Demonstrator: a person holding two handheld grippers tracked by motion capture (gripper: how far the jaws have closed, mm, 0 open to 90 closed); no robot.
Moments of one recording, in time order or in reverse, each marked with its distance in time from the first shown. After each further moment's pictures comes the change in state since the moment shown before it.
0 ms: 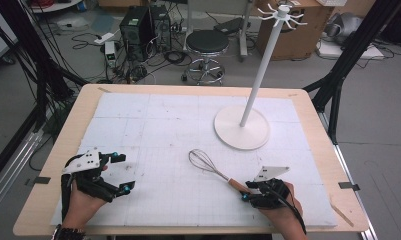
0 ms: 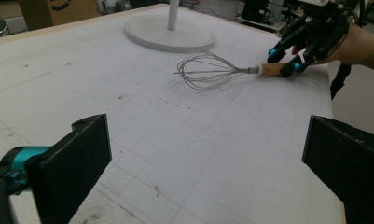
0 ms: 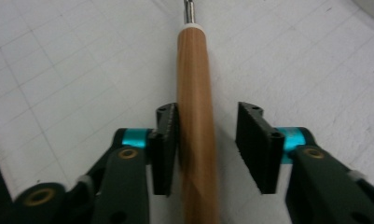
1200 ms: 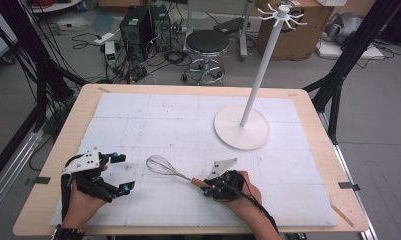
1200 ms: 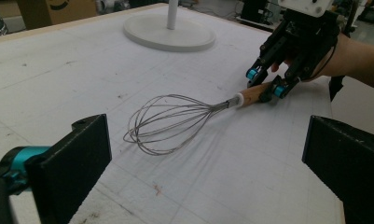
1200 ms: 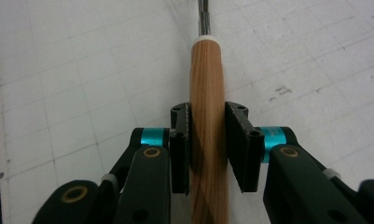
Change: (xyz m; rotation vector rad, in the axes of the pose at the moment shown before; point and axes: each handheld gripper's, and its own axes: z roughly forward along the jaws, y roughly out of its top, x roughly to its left) left arm 0.001 -0.001 -0.001 0.003 -0.004 -0.004; right arm 0.049 0.077 0.066 0.001 0.152 -0.232
